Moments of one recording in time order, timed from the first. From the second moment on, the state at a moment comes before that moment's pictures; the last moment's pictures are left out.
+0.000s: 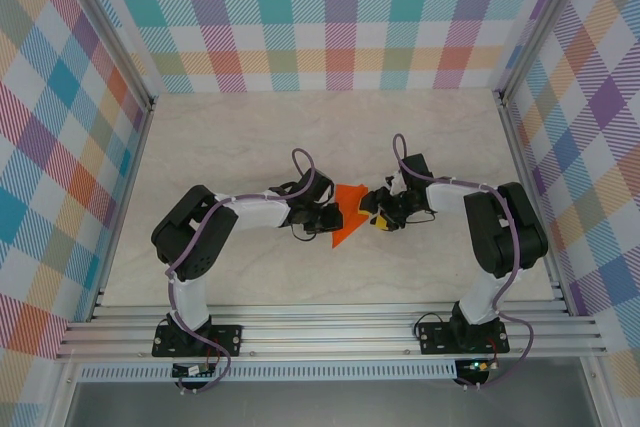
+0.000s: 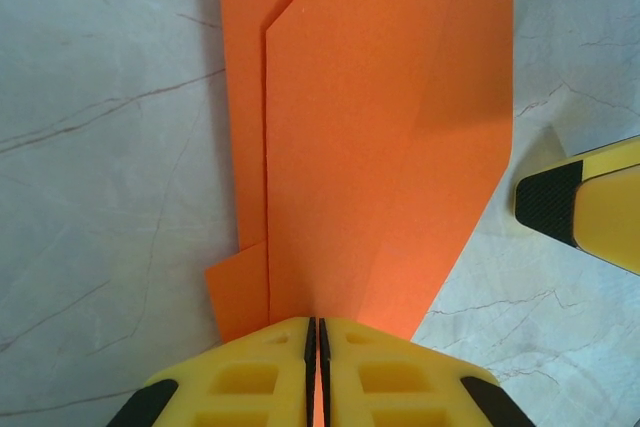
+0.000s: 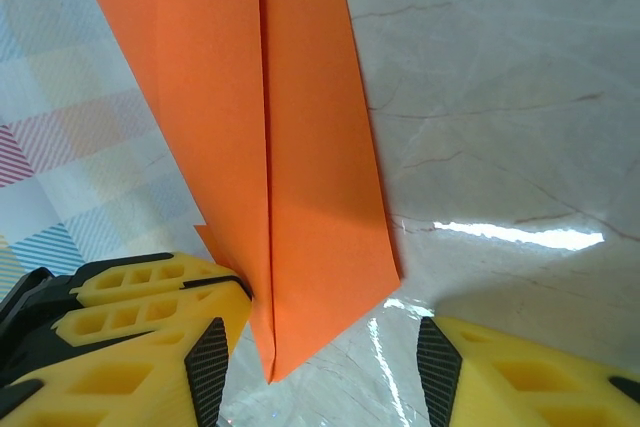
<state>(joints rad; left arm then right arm) -0.72 1.89 1.06 -0.17 0.30 -0.75 0.31 1.76 0.88 -0.27 -0.70 0.75</state>
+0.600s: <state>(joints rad) -0.72 1.89 1.06 -0.15 0.31 -0.76 0.31 1.77 0.88 -0.27 -0.70 0.78</state>
